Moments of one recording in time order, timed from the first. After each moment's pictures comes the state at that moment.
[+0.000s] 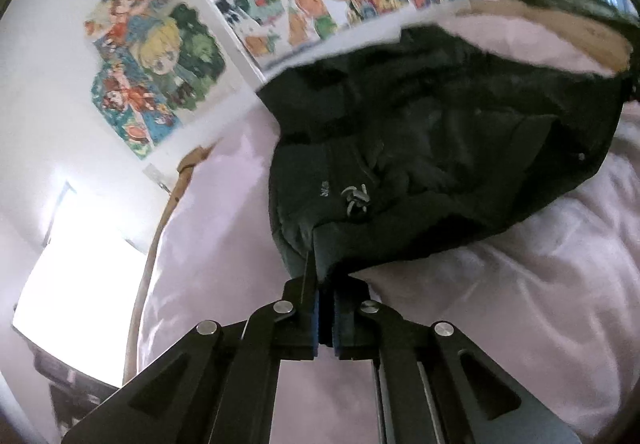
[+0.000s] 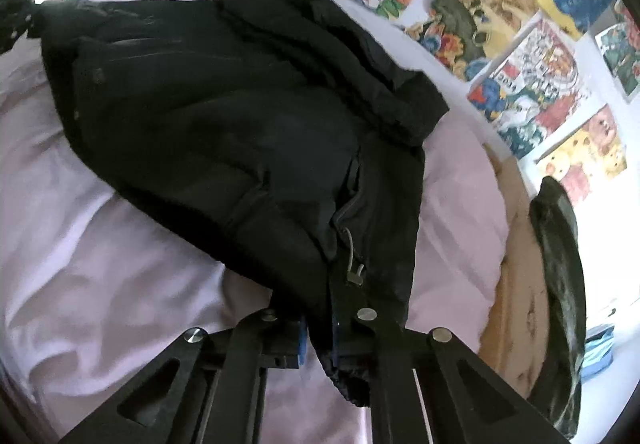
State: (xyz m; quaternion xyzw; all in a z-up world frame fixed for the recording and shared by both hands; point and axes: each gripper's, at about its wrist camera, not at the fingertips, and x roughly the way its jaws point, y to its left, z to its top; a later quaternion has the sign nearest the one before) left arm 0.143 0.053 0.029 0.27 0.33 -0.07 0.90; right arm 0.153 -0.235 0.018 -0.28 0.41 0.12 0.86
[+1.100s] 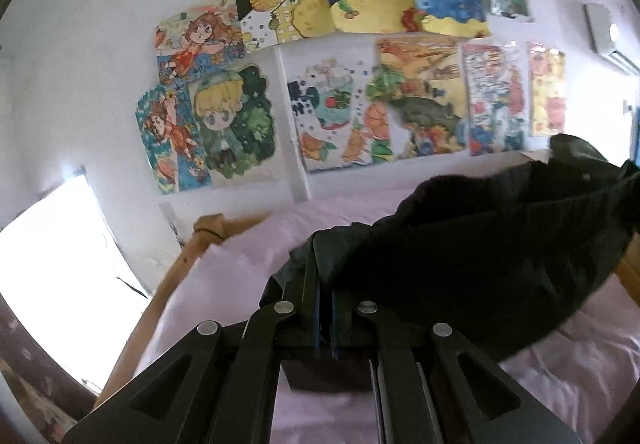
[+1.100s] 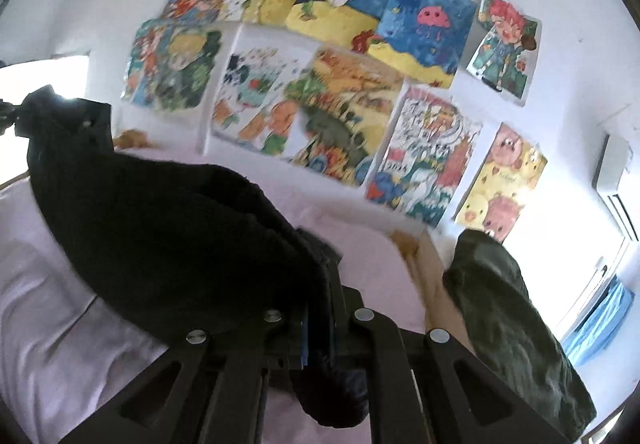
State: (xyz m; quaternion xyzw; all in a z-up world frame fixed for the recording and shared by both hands) left arm 0.232 0.026 0.194 0.11 0.23 -0.04 0.97; right arm 0.216 -0.279 0.171 -0.14 0.22 0.03 0.97
